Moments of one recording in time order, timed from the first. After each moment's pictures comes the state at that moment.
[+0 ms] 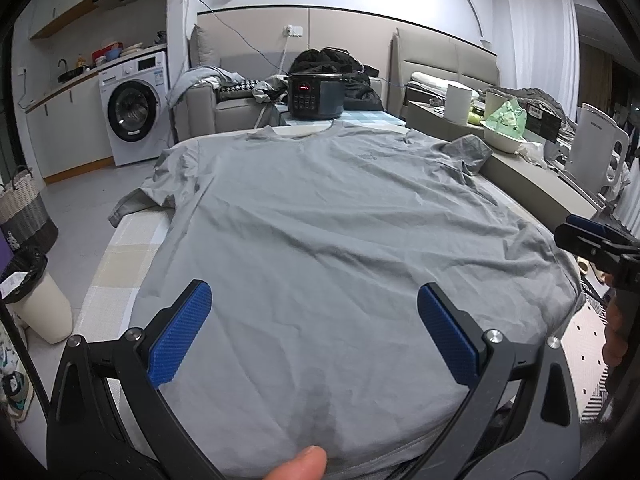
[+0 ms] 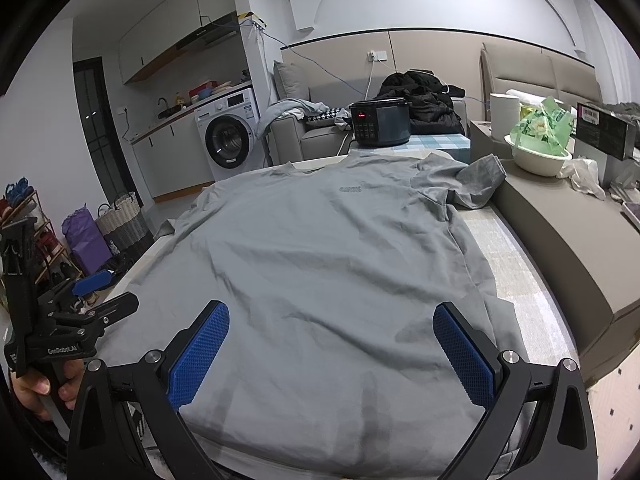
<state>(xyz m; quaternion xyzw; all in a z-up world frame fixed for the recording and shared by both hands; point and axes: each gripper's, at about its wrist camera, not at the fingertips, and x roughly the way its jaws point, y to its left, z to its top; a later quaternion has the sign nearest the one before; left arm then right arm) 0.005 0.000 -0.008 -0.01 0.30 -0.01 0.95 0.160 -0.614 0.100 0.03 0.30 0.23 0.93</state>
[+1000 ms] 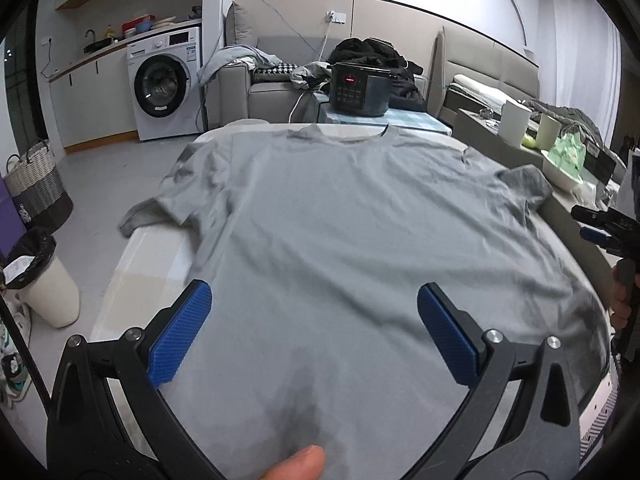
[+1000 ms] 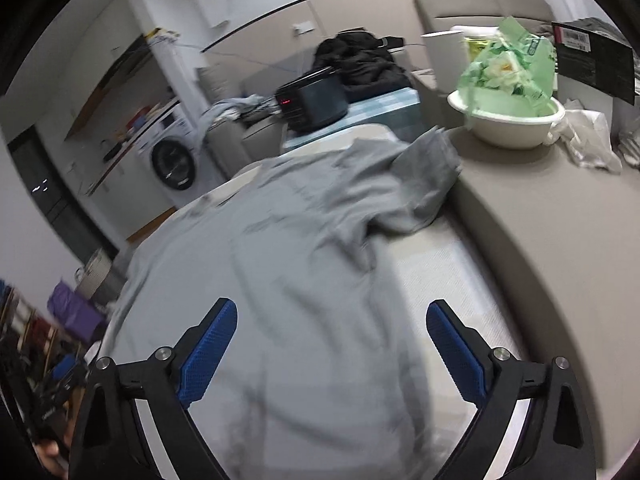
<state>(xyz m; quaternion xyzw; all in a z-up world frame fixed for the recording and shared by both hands) 0.117 0.057 -0.001 -0.05 0.33 0.05 0.94 0.349 -0.680 0.100 0.13 0.38 0.15 0.90</state>
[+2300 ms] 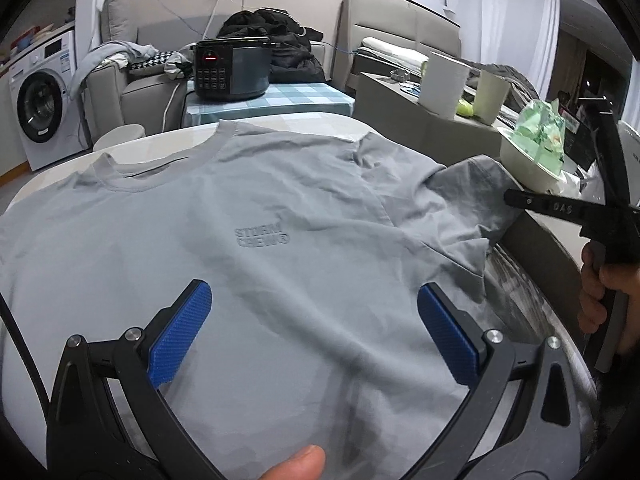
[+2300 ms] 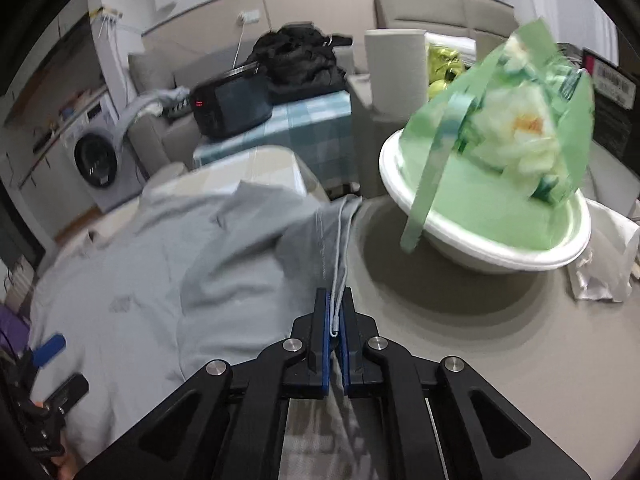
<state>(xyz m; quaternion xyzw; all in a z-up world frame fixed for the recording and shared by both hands) 0.378 -0.114 -0.049 -0.02 0.37 -0.12 0.92 0.499 -0.717 0.097 0.06 0.39 0.03 0.92</state>
